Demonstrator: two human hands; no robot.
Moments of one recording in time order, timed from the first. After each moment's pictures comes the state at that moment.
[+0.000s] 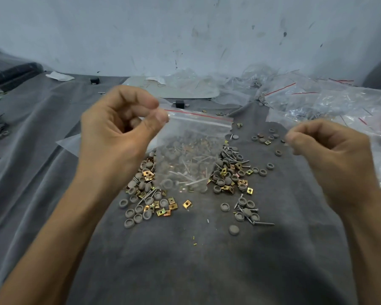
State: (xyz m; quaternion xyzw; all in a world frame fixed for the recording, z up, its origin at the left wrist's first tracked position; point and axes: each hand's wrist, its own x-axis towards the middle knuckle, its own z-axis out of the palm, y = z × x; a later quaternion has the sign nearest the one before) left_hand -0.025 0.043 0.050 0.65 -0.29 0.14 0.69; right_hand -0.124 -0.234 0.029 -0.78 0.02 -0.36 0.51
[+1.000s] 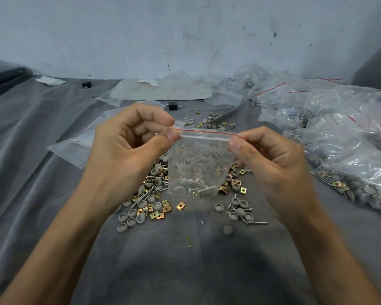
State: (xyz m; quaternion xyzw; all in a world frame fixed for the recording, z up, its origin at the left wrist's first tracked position) left_hand -0.039 0.034 0.048 0.65 -0.32 0.04 0.69; right_hand -0.113 -0.179 0.013 -0.73 -0.07 -0.31 0.60
